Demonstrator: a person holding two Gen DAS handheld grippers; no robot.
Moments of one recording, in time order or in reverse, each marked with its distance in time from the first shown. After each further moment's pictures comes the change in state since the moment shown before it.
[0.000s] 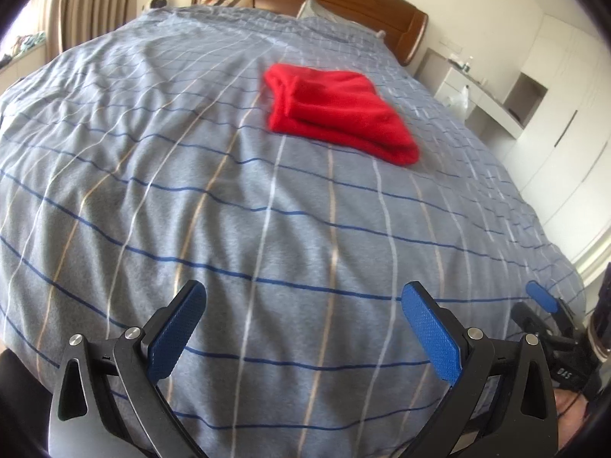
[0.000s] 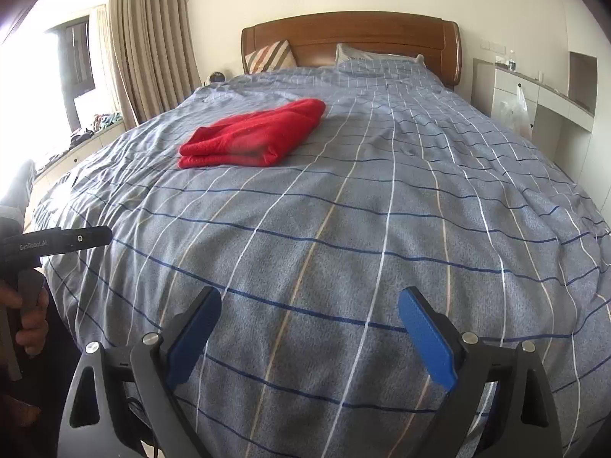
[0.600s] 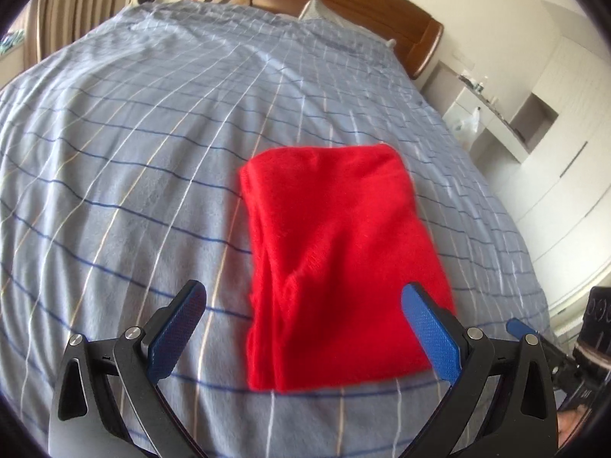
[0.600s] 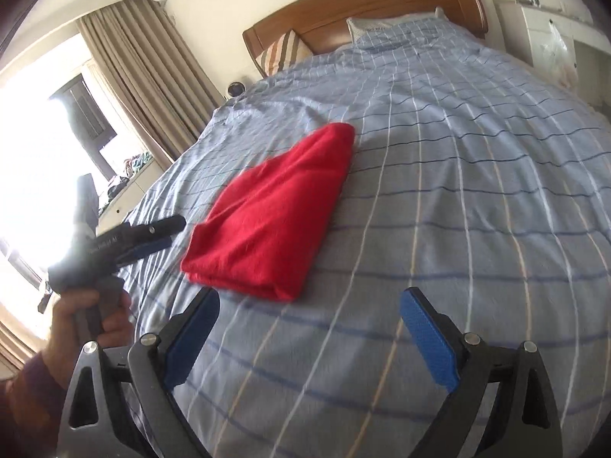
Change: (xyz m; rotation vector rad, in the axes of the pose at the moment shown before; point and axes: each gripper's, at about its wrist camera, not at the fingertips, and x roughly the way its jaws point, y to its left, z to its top) left arm 0.134 0.027 0.188 -0.074 0.044 -0.022; right arm 0.157 -0.043 0.175 0.235 0.141 0.309
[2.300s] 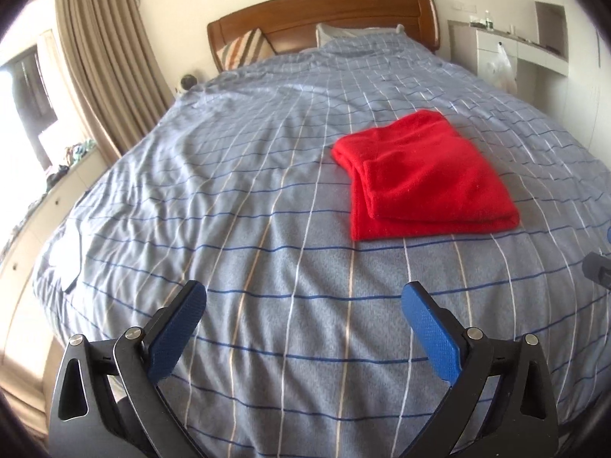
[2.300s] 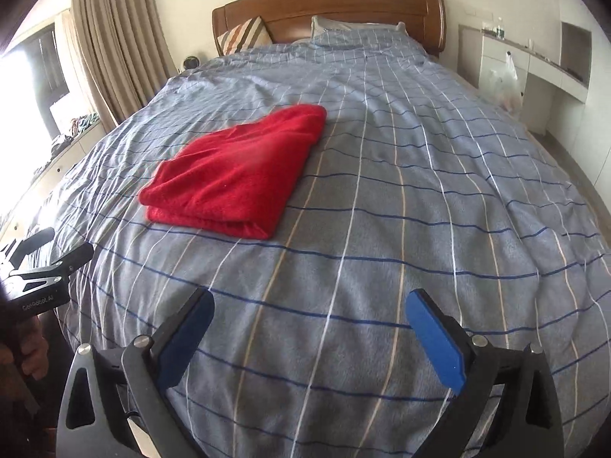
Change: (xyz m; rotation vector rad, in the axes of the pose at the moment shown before) left arm -0.136 -0.099 -0.174 0.327 -0.168 0.477; right arm -0.113 0.043 -0.127 -0.178 -0.010 -0.374
